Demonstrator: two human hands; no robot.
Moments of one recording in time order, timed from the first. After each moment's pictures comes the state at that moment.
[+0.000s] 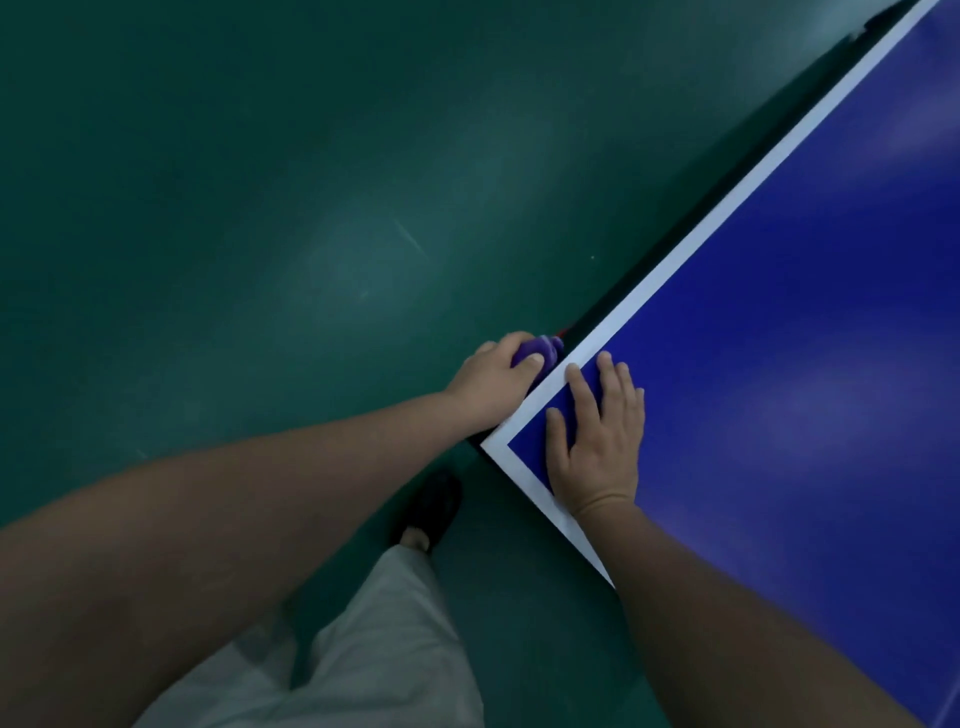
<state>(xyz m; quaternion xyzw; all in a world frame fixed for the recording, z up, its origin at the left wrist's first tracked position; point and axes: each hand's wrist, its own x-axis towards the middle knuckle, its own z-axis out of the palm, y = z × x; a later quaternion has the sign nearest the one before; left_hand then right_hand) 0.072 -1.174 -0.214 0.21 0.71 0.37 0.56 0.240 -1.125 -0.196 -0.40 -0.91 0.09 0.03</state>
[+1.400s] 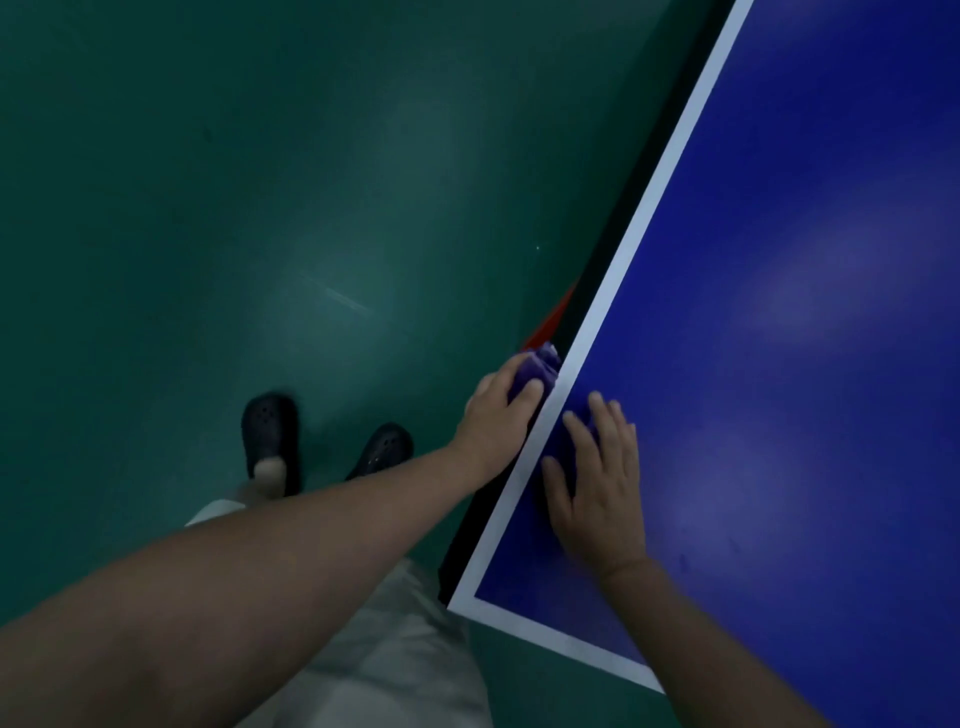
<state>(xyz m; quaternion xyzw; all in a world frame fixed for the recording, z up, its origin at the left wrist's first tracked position) 0.053 -1.045 -0.207 0.24 0.67 0.36 0.60 0.216 -1.052 -0.175 -0.48 -0.86 0.15 0.05</state>
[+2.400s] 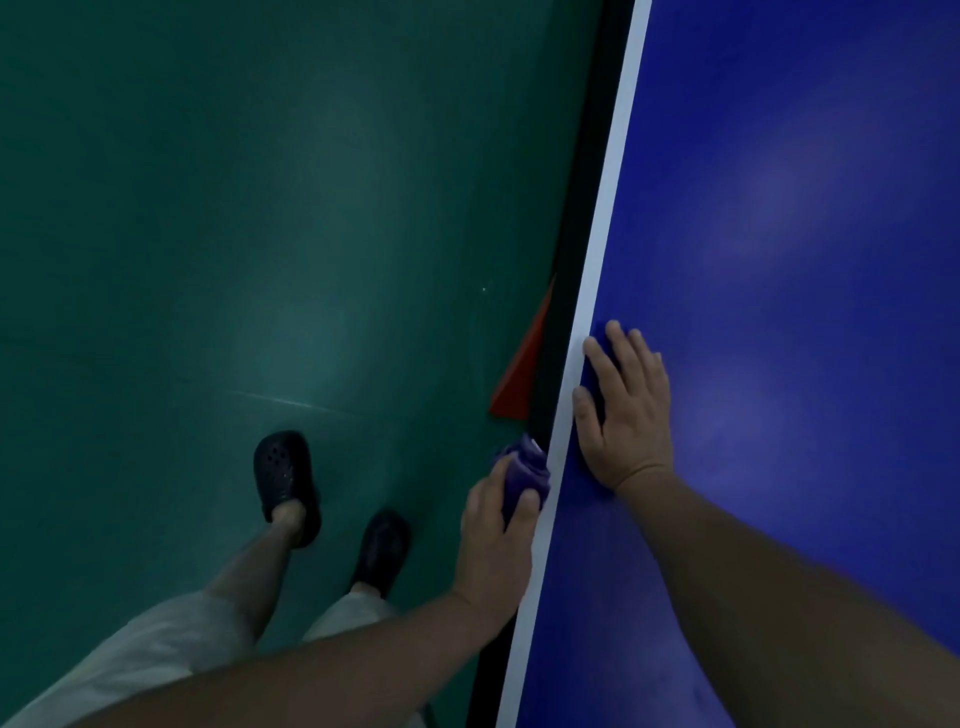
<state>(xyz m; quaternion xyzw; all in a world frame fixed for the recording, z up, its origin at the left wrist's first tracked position) 0.046 -0.961 -0.204 0.23 0.64 0.37 0.63 0.177 -0.811 -0.191 -0.58 -0.81 0.09 0.06</state>
